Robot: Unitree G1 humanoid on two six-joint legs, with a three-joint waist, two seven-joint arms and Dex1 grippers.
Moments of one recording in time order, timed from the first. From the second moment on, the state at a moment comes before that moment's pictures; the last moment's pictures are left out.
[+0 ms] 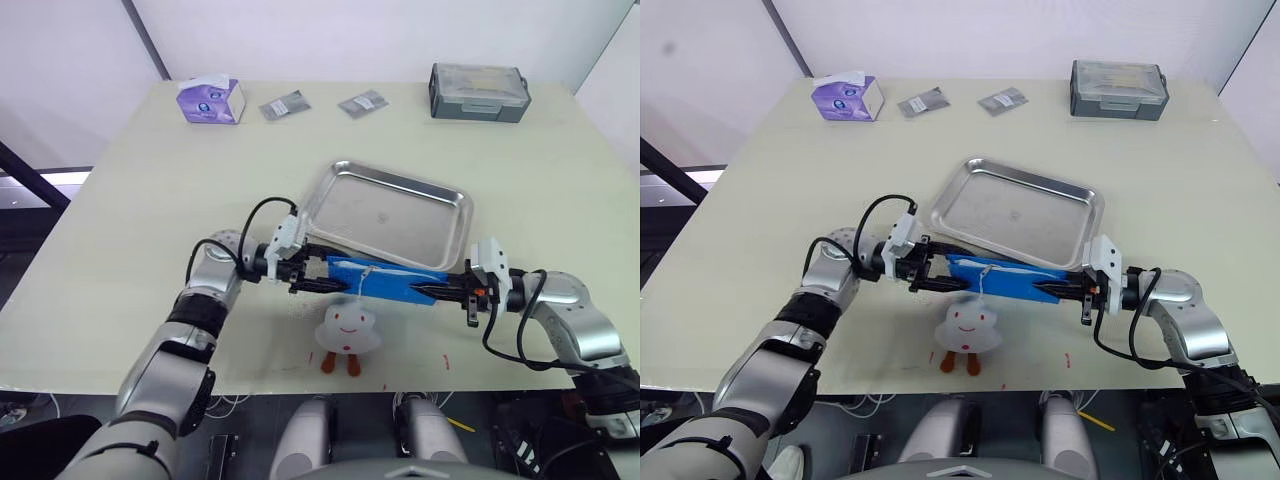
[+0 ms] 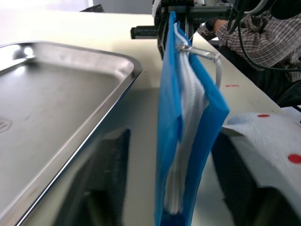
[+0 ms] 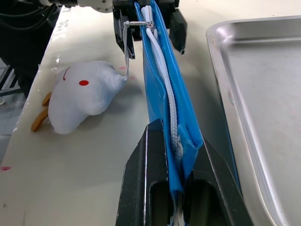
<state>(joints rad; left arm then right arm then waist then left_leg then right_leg) -0.70 0.53 -0.27 0.68 -0.44 -0.17 -1.57 -0.26 -0.58 0.09 -0.03 0.41 0.19 1.21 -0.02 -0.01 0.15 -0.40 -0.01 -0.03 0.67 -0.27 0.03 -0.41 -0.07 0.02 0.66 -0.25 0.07</state>
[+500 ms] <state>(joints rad) -0.39 0.83 -0.20 0.18 -0.65 0.13 -1.57 -0.26 -0.59 0.08 -0.02 0.41 0.17 1.23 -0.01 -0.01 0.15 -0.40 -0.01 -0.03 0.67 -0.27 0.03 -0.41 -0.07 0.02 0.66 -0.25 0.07</state>
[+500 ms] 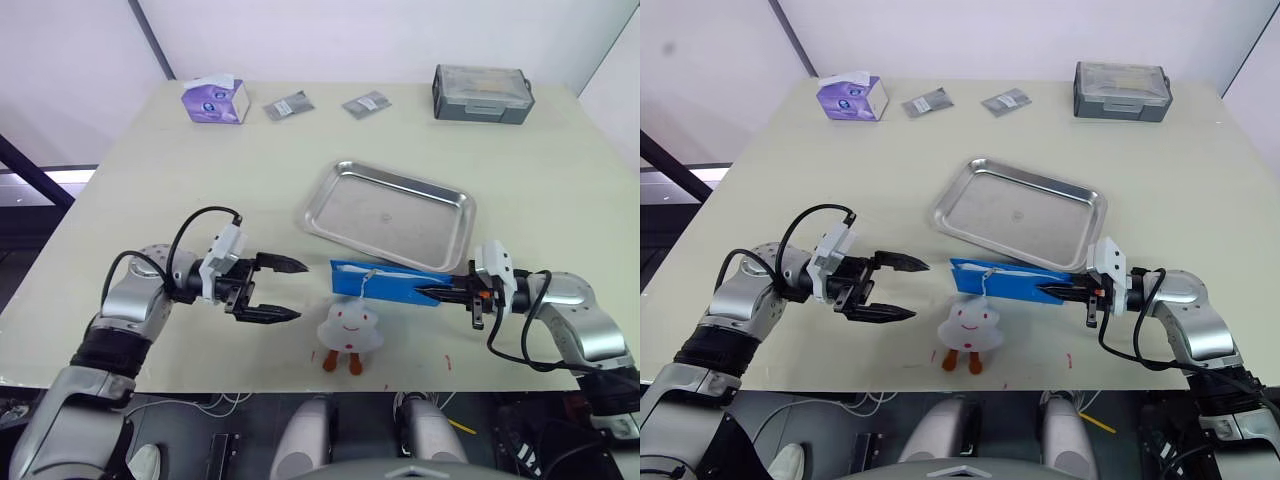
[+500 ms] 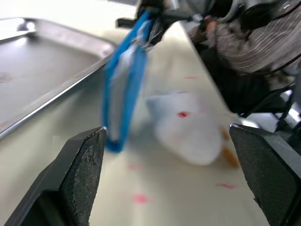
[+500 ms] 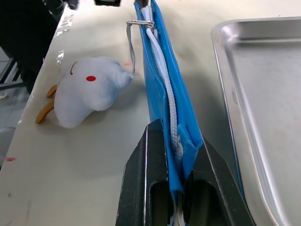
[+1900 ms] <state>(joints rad) -0.38 0.69 -0.10 0.02 -0.54 0.24 -1.51 -0.25 -0.60 0.08 -0.03 0.41 0.17 1.24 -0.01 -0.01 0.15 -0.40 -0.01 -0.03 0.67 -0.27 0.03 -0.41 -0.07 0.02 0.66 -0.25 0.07</state>
